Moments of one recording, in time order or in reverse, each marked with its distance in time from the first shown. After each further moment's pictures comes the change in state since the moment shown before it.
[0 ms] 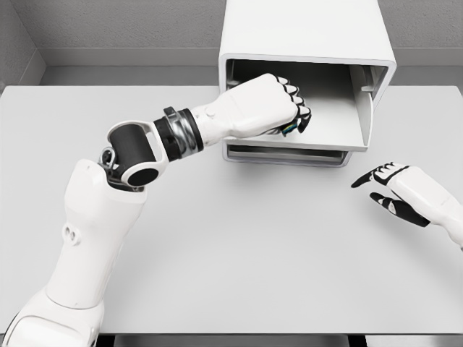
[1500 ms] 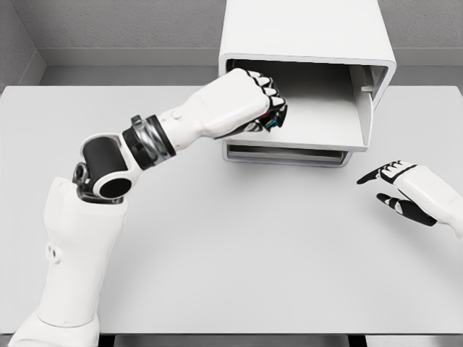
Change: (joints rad) left arm 0.091 0.000 0.116 -0.082 0.091 0.000 0.000; right arm 0.005 -0.012 -0.019 0.009 0.001 0.000 -0.001
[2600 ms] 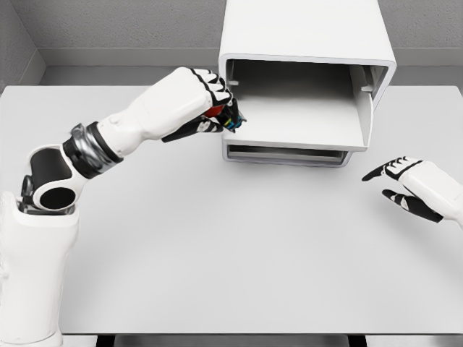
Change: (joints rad) left arm 0.075 0.125 0.113 -0.064 0.258 0.000 0.000; right arm -0.009 -0.035 -0.003 0.001 -0.001 0.000 -0.002
